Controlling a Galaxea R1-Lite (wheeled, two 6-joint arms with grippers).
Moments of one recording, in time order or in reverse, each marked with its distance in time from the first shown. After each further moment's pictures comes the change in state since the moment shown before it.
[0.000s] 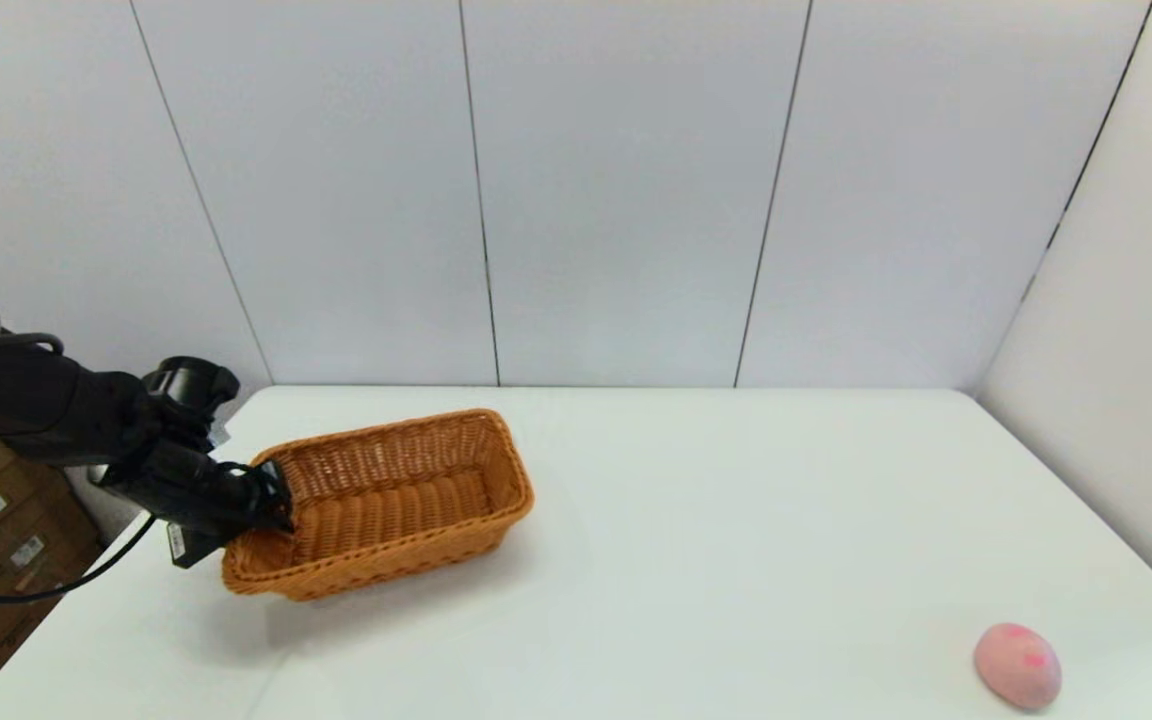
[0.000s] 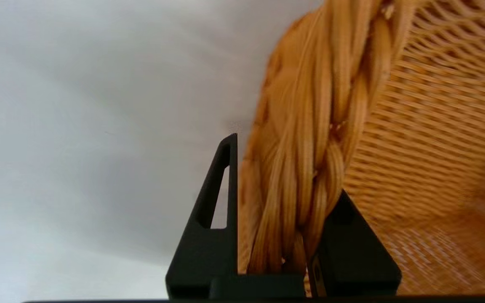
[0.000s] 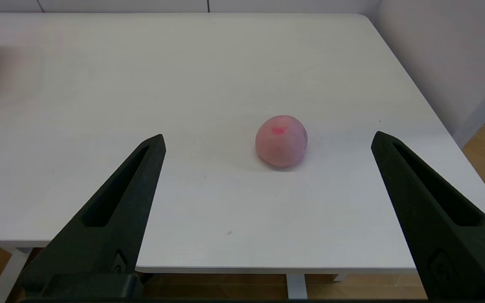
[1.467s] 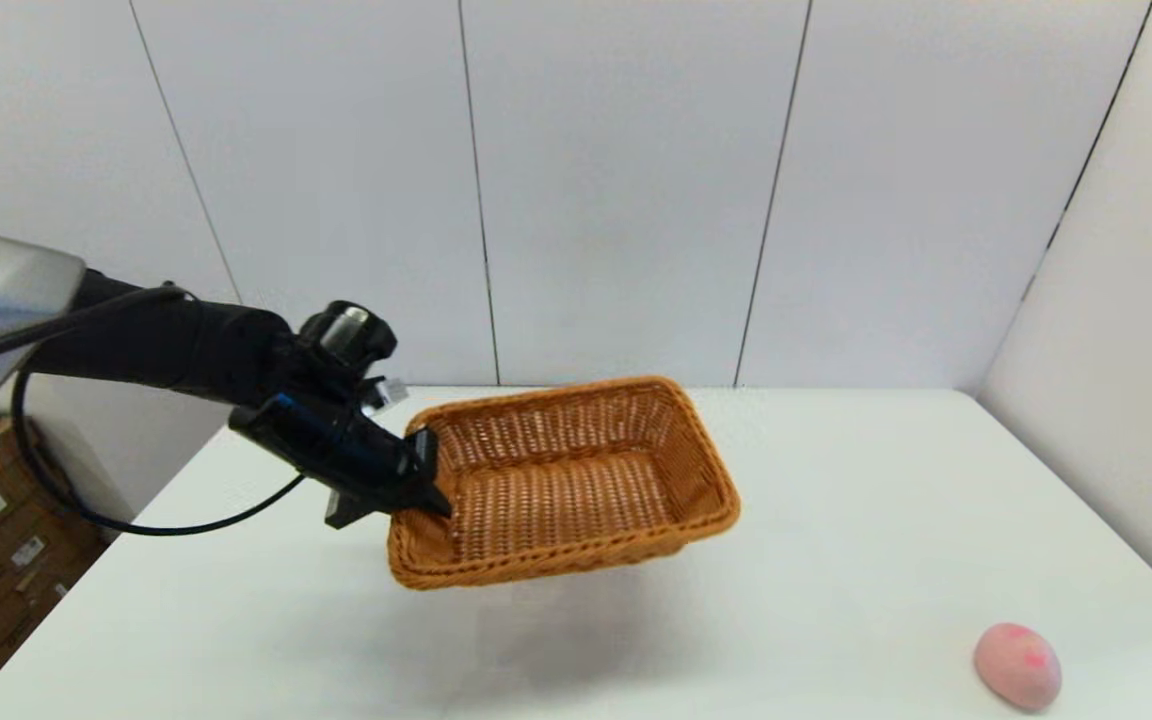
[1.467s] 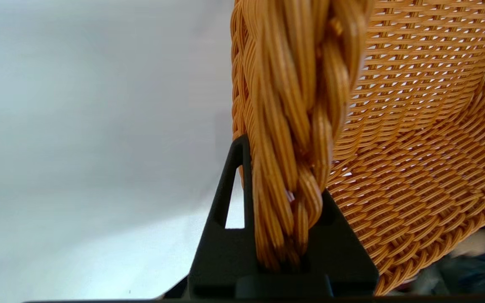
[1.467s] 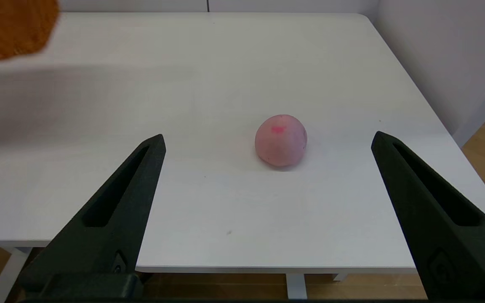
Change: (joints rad) left arm -0.404 -0.050 -0.216 0.236 -0.213 0.046; right arm 0.000 0.000 -0.001 0.002 0.000 -0.001
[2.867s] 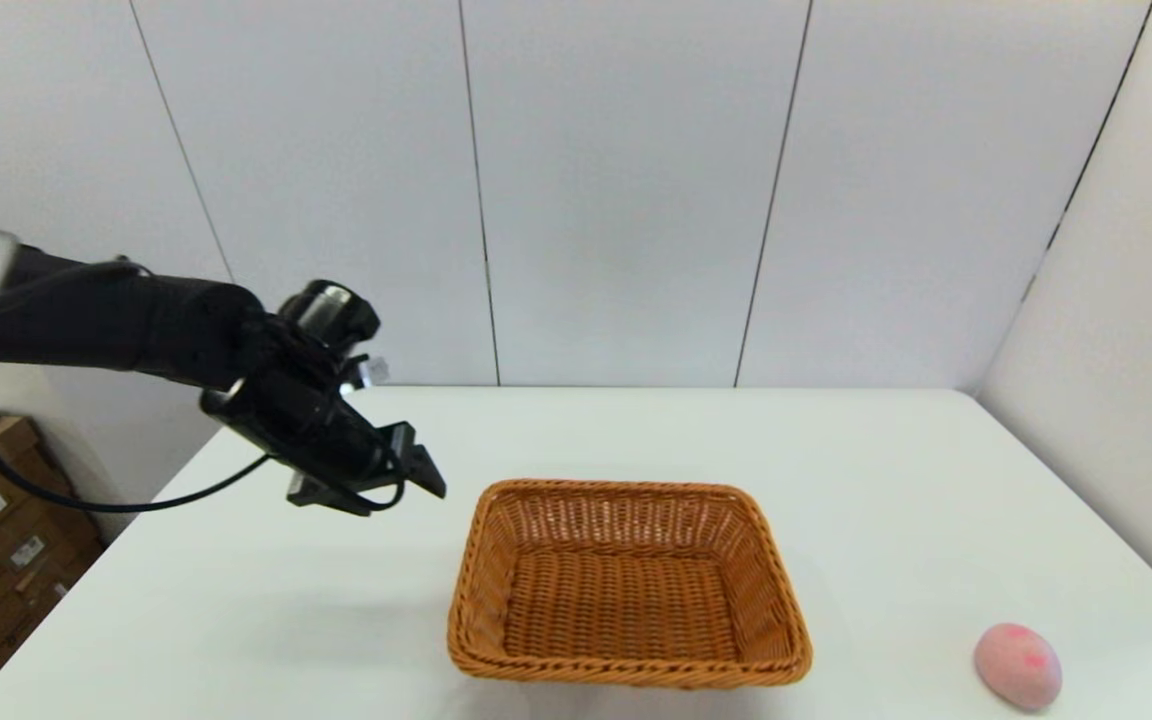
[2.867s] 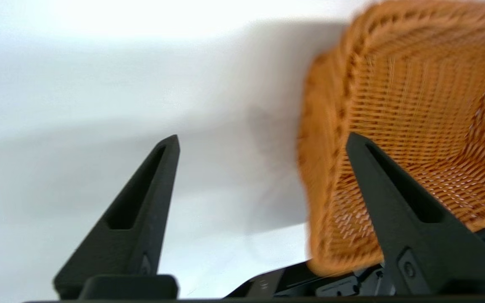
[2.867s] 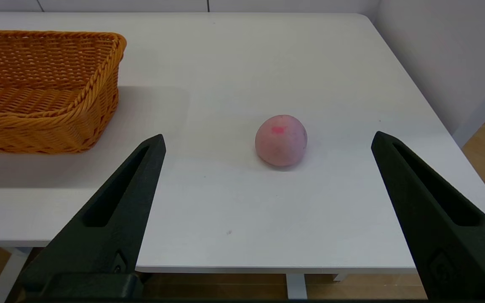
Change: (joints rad) left arm 0.021 -0.064 -0.021 0.069 0.197 0.142; right arm 0.000 0.000 0.000 0.000 0.000 0.000
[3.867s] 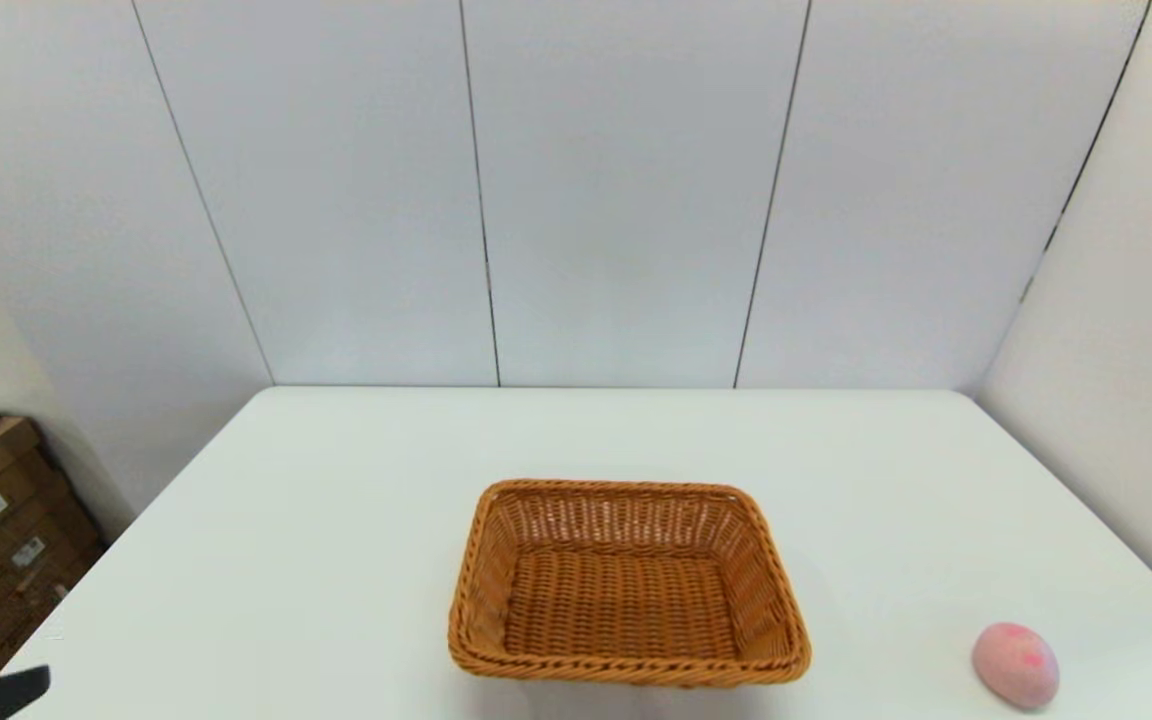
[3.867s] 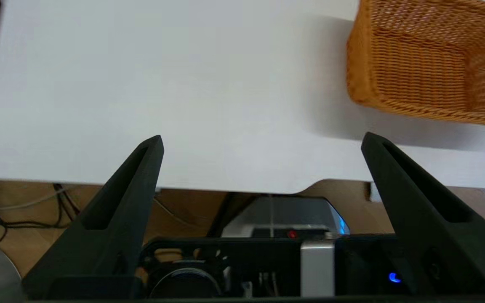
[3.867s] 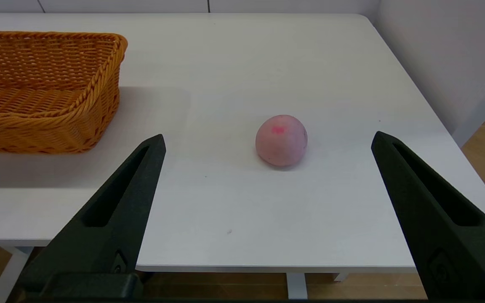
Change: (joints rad) left arm 0.174 -1.224 0.577 0.150 0.188 0.093; right arm 0.000 0.000 0.001 -0.001 0.000 0.001
